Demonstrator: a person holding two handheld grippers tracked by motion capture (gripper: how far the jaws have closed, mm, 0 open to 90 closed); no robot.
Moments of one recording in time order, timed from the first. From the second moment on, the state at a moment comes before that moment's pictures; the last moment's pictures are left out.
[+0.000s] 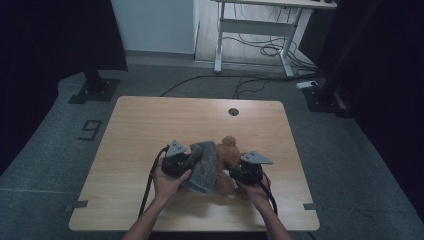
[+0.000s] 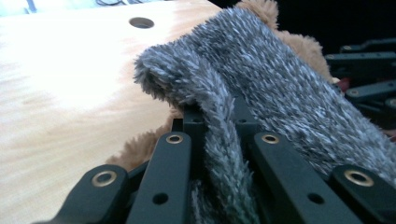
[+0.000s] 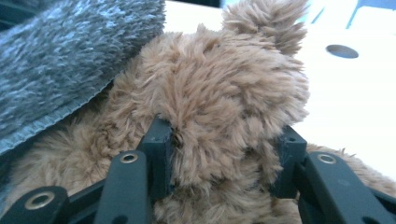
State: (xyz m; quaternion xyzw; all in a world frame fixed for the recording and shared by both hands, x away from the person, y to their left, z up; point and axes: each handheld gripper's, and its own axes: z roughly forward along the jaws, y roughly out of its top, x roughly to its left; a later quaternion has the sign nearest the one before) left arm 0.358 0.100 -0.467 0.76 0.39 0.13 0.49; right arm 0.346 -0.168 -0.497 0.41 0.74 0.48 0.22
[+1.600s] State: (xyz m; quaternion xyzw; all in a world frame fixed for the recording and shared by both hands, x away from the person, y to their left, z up) left arm 0.350 0.144 -0.463 0.76 0.42 0.17 0.46; right arm 0.310 -0.189 -0.536 0.40 0.73 0.50 0.25
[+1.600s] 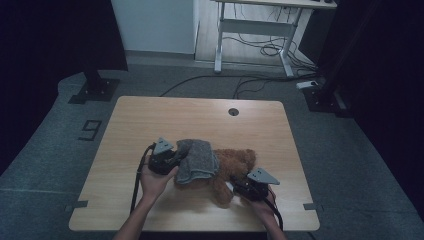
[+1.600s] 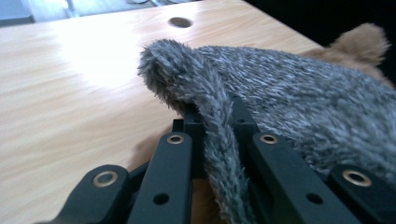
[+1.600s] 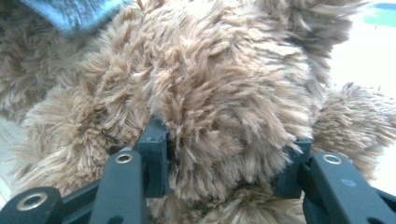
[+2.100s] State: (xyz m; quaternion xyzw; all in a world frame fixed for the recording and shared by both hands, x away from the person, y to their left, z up) left arm 0.353 0.168 -0.494 0.76 0.46 0.16 0.42; right arm 0.310 -0.189 -0.537 0.40 0.72 0.50 0.25
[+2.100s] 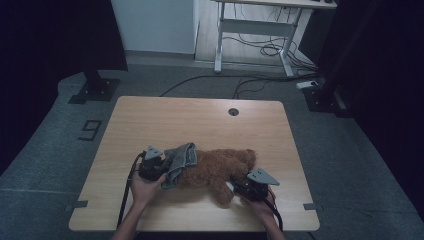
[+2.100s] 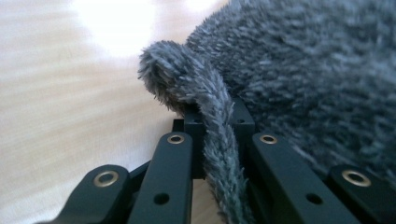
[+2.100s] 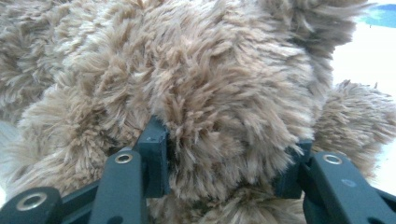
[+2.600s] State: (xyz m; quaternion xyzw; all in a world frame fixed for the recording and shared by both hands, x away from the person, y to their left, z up) left arm 0.378 0.025 -0.406 0.81 0.33 0.19 0.45; right arm 0.328 -0.179 -0.539 0.42 0.71 0.49 0.28
